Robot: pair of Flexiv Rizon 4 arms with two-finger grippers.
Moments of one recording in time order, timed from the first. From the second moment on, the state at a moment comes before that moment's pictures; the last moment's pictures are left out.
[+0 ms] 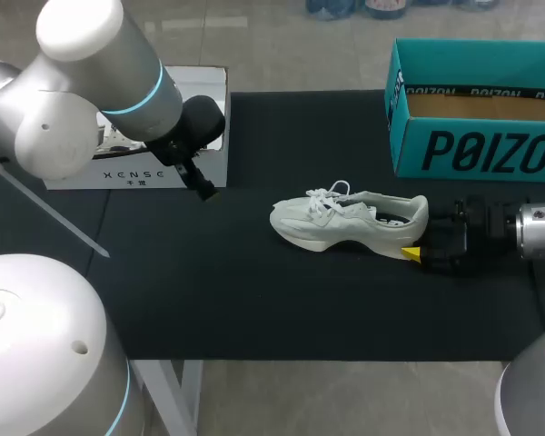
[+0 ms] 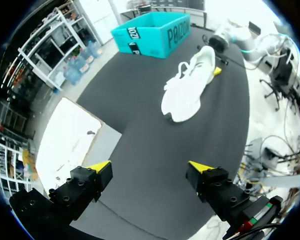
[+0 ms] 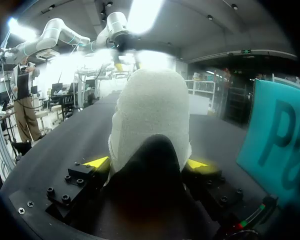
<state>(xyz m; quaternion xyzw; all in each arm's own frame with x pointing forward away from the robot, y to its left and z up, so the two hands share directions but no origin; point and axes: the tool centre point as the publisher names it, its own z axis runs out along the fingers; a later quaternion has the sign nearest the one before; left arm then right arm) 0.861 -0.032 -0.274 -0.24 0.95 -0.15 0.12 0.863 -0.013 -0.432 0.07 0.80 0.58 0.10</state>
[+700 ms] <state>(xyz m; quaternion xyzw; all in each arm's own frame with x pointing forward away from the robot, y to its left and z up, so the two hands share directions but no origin) 0.869 -0.079 -0.265 -0.55 0.81 -0.20 0.05 0.863 -0.013 -0.432 0.07 0.80 0.58 0.10</state>
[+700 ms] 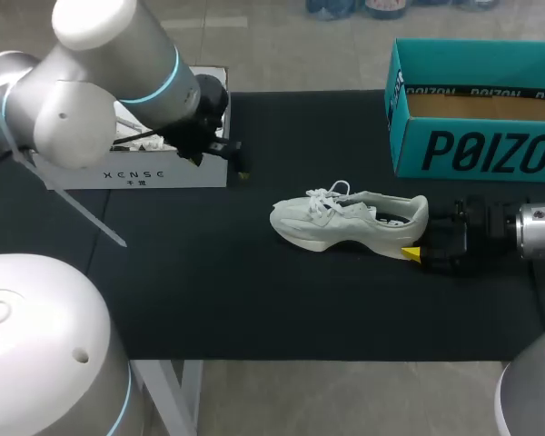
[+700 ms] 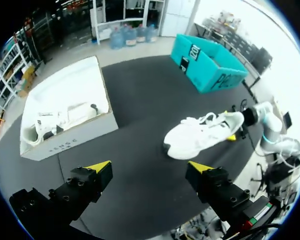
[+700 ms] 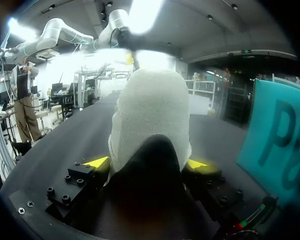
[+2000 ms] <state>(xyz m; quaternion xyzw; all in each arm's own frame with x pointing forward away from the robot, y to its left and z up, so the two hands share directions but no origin) 0.834 -0.172 -0.324 -0.70 0.70 -0.11 0.01 0.863 -0.013 -0.431 0.07 0.80 0.58 0.10</state>
